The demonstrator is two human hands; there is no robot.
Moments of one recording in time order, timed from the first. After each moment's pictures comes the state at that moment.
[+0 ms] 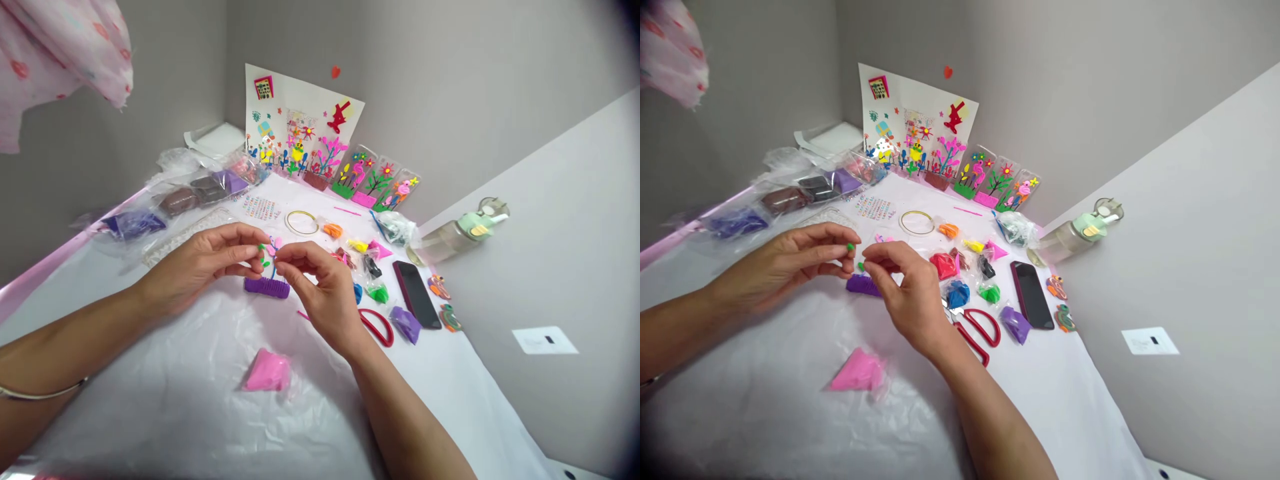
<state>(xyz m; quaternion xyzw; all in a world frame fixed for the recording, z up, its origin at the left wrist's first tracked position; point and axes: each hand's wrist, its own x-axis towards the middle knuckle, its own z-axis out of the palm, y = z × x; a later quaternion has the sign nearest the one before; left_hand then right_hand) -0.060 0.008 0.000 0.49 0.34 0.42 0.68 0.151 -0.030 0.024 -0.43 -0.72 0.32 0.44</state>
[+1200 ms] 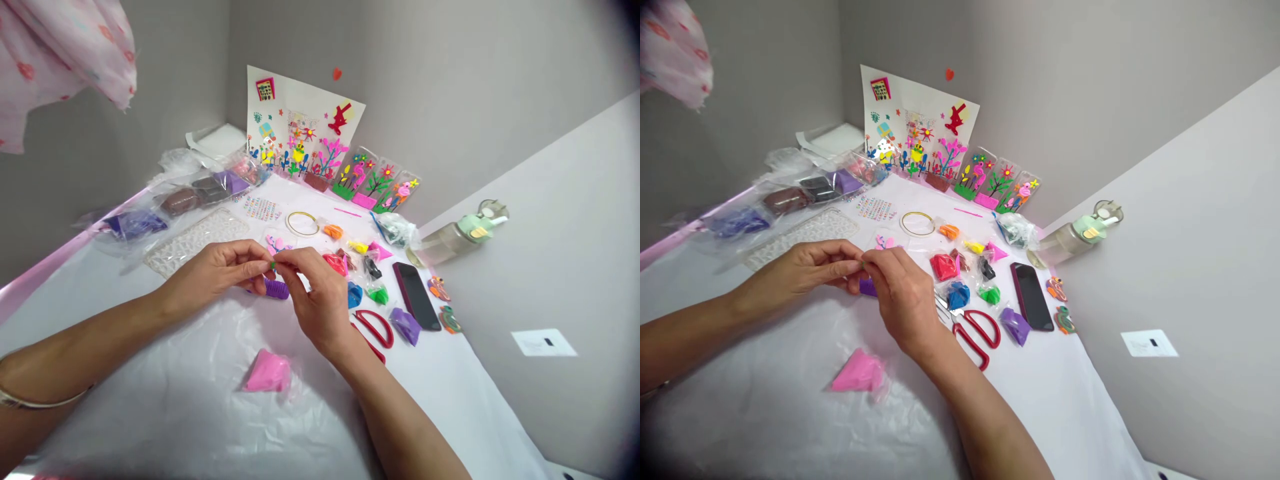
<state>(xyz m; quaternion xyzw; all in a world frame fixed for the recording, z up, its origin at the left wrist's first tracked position) -0.056 0.005 -0.012 0.58 0.35 0.36 0.64 0.147 -0.030 0.010 -0.40 -0.80 0.08 0.44</state>
